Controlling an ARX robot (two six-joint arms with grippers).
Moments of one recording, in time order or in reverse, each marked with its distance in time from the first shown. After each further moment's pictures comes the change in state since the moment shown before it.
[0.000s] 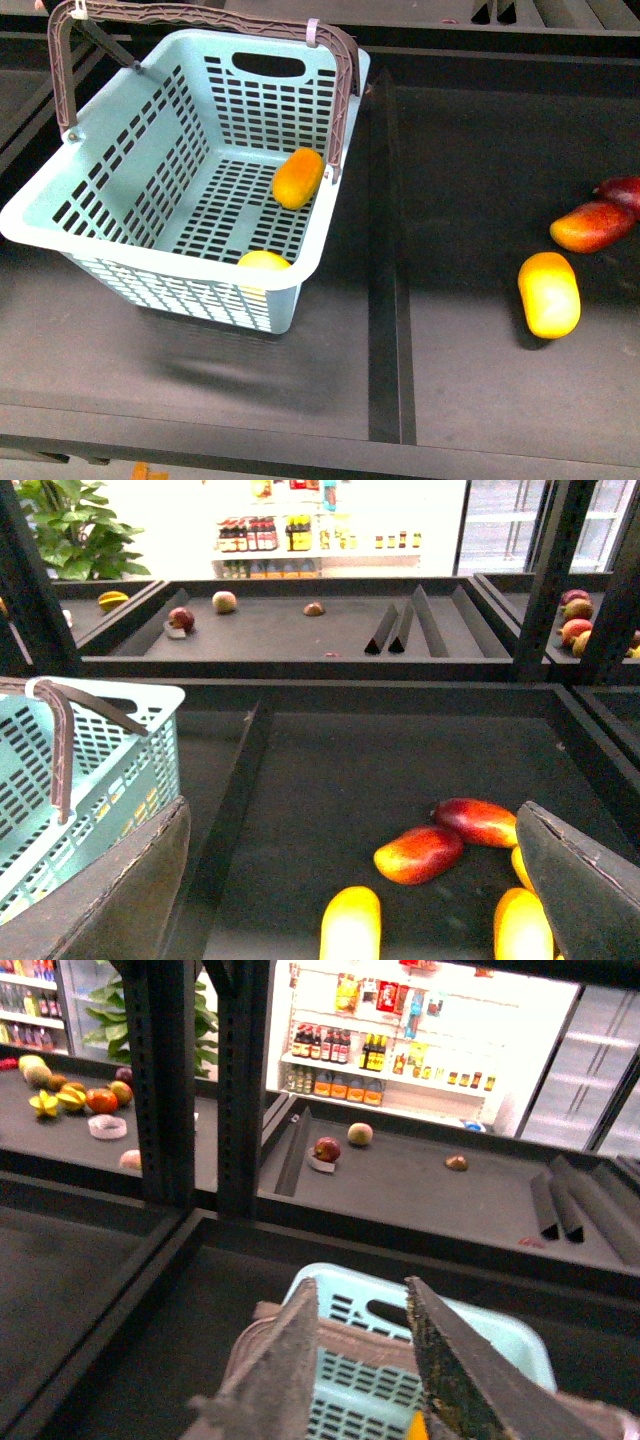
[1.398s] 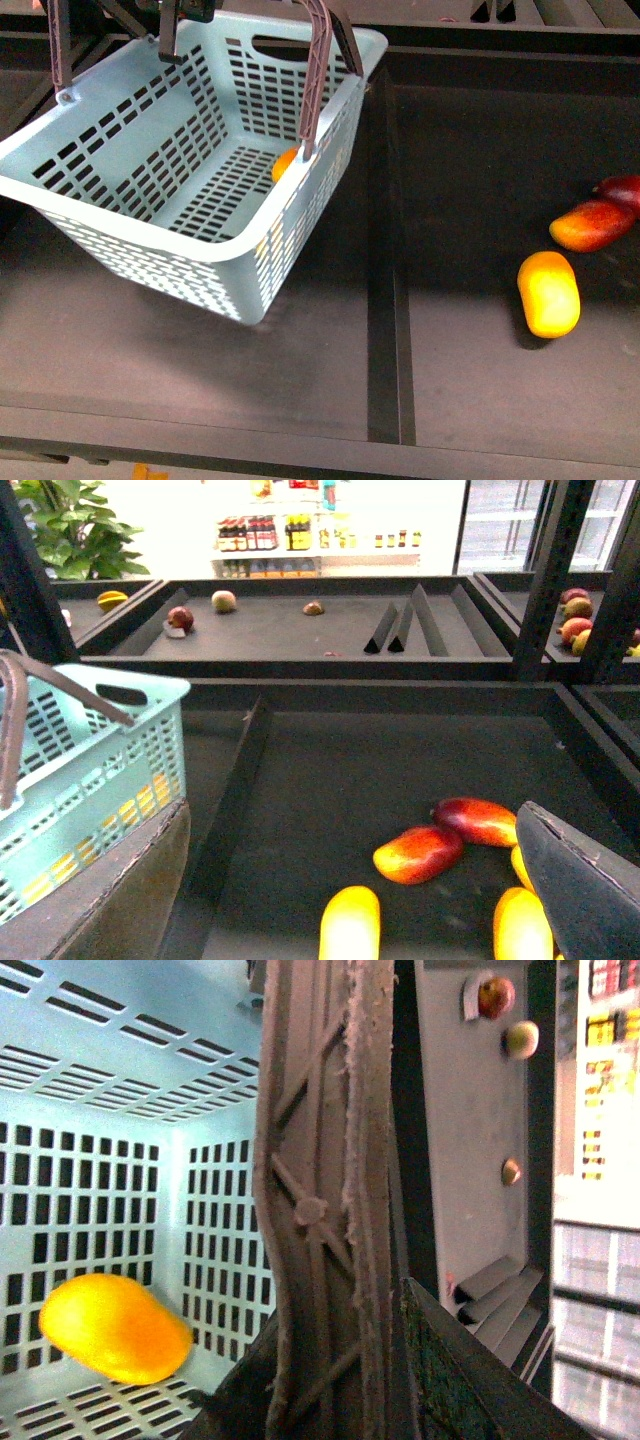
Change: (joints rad) left arm -0.120 0.820 1.224 -1.062 -0.189 -1.551; right arm 0.000 0.000 0.000 0.001 -0.002 0.000
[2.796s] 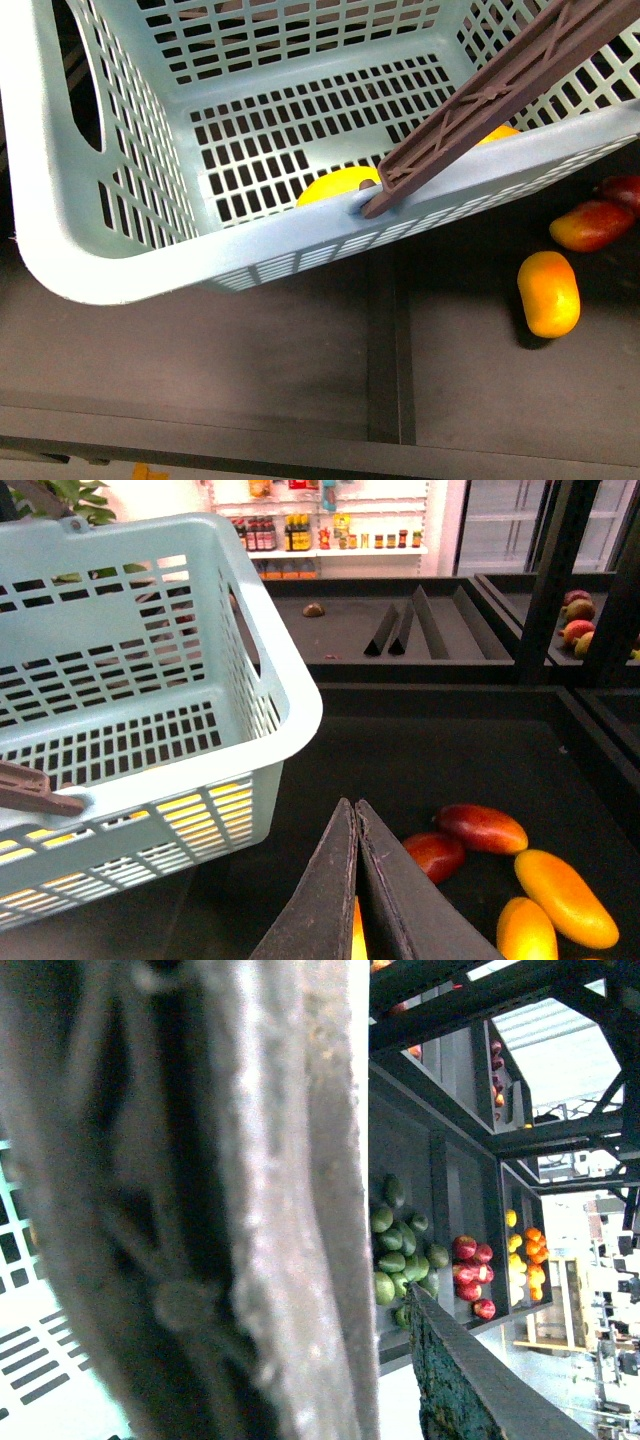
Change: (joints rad) left arm -0.296 -0.555 -0.320 0.003 0.621 0.644; right arm 0.000 0.178 0.000 0.182 0.000 0.001
